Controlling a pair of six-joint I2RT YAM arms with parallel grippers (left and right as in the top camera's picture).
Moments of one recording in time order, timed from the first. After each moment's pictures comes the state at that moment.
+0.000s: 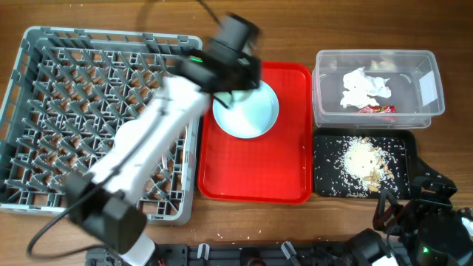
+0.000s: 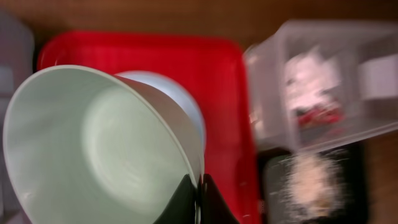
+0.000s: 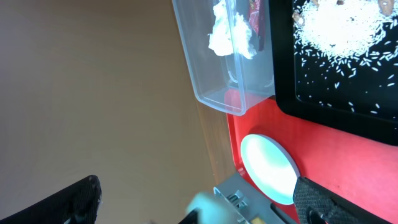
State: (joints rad) left arm -0.51 1.76 1.72 -0.88 0.20 -0.49; right arm 0.50 0.34 0.98 -1.23 0.50 2.06
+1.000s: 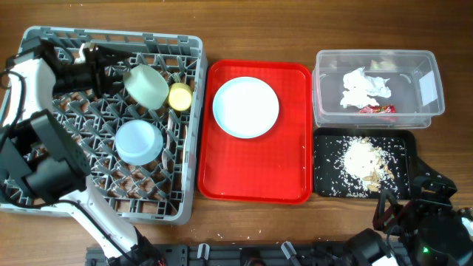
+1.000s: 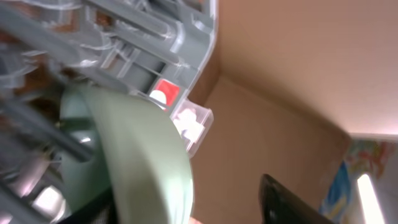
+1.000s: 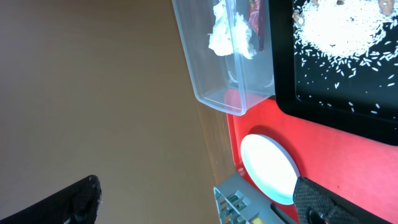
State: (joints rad) left arm 0.43 2.15 1.72 -1.14 1.21 -0.40; right arm 0.50 0.34 0.98 -1.23 0.50 2.06
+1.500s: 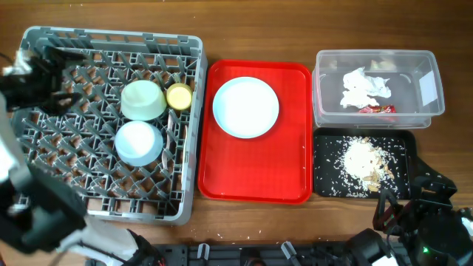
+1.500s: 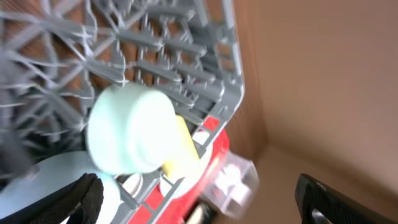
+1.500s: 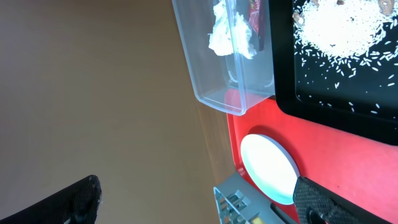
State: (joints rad) left arm 0.61 1.82 1.72 -1.22 0.82 -0.42; right arm 0.50 0.34 0.98 -1.23 0.50 2.06
